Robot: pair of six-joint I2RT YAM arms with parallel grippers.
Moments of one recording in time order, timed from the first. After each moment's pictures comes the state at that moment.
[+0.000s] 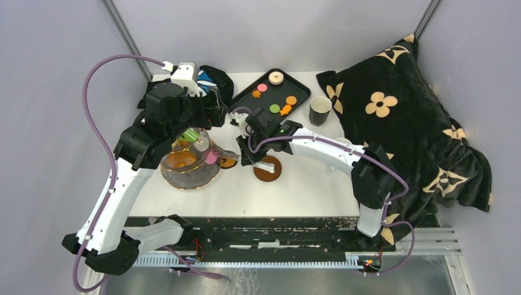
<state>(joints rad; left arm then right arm) -0.51 1.10 1.55 -0.83 -0.17 -0.26 0.90 1.83 1.50 -0.52 -0.27 0.21</state>
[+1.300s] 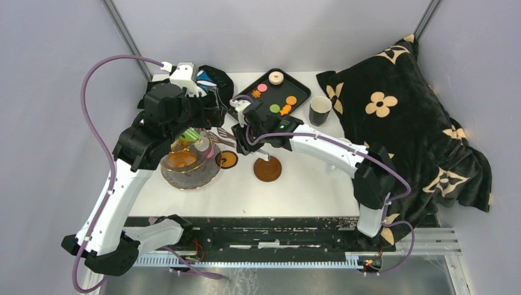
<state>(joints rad) -0.51 1.10 1.55 -0.83 -0.17 -0.26 0.91 1.86 1.60 -0.50 -0.11 0.26</state>
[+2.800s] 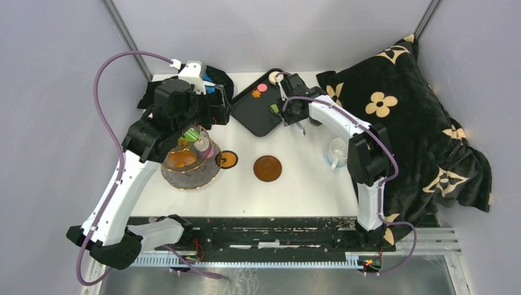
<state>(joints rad) -0.51 1.15 1.55 -0.81 -0.15 -0.26 0.52 2.02 1.75 -0.73 0.11 0.09</state>
